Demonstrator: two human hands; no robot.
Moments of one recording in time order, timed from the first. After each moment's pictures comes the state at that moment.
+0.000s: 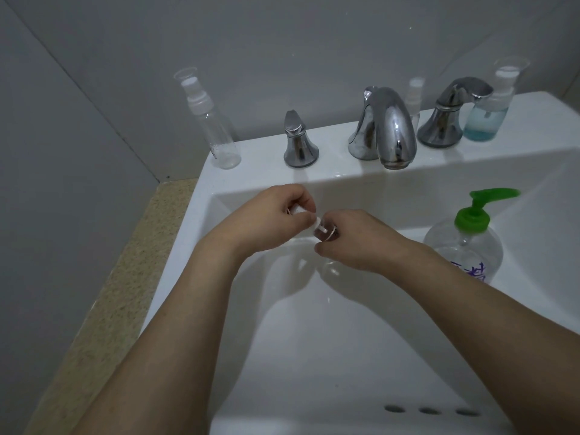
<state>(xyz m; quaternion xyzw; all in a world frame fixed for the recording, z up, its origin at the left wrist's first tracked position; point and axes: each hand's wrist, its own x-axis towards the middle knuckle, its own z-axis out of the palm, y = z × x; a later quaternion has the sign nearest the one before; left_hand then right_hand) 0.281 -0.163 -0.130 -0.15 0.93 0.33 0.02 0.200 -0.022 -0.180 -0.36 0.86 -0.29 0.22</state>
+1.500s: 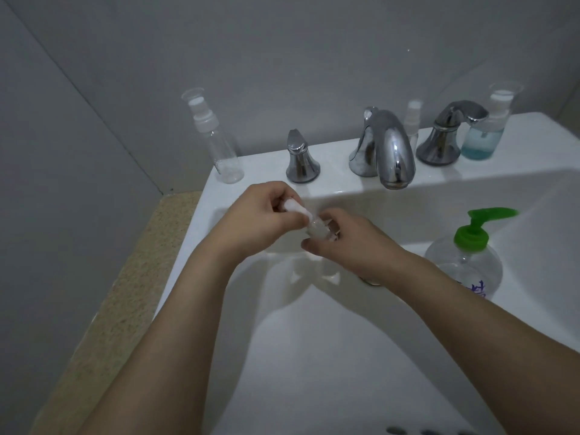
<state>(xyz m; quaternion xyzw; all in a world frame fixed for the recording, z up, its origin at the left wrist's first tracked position) 0.282 -0.174 -0.122 -0.15 0.88 0.45 -0.09 0.197 -0.024 -0.176 -0.31 0.83 -0.41 0.23</state>
